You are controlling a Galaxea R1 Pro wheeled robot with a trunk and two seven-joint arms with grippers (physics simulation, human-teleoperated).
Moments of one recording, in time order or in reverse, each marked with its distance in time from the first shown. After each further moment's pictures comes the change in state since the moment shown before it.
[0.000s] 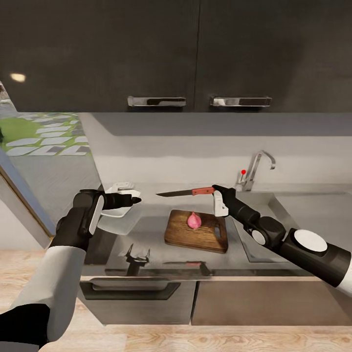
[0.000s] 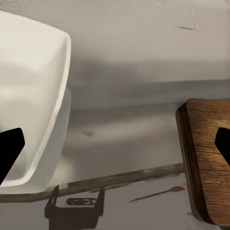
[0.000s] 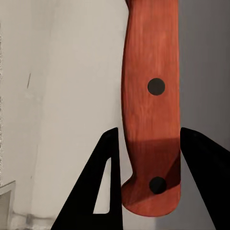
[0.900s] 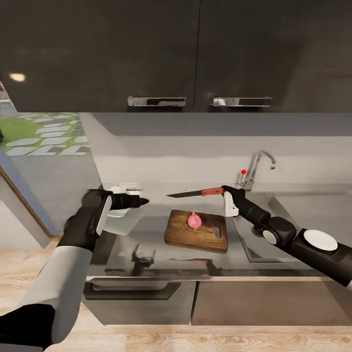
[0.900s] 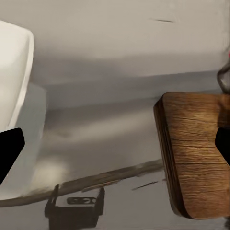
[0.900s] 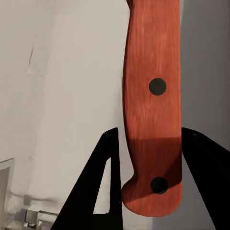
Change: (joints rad) left arm 0.000 -0.034 -0.049 -0.002 0.000 0.006 -0.008; right arm 0.000 -0.059 -0.001 0.069 0.000 -0.081 -0.058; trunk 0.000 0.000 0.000
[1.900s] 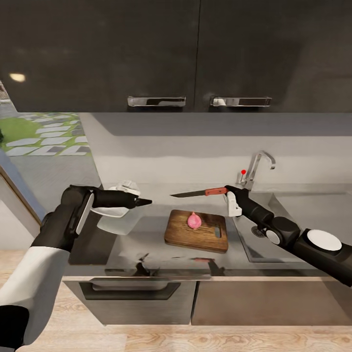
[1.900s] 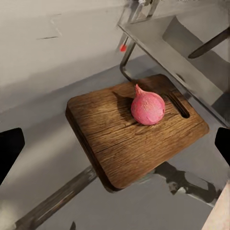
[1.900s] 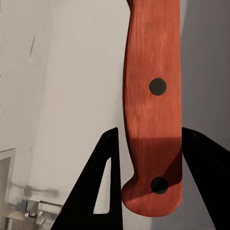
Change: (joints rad) left arm 0.000 0.170 -0.101 -0.089 0.000 -0.060 -0.602; right arm 0.000 -0.020 0.000 0.009 0.000 -0.004 -0.006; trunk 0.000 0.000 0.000
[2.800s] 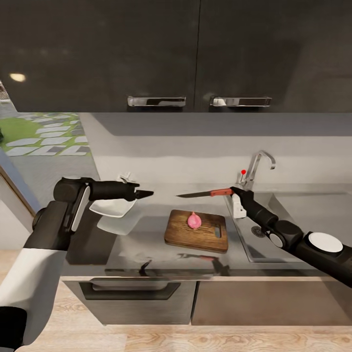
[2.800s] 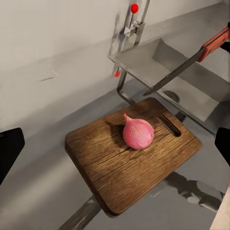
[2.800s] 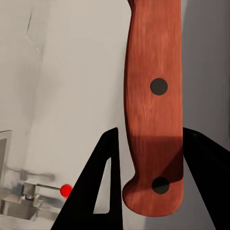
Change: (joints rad) left arm 0.000 0.002 -0.007 -0.172 -0.001 0.013 -0.015; right arm 0.001 -0.016 0.043 0.070 -0.001 0.002 -0.107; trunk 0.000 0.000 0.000
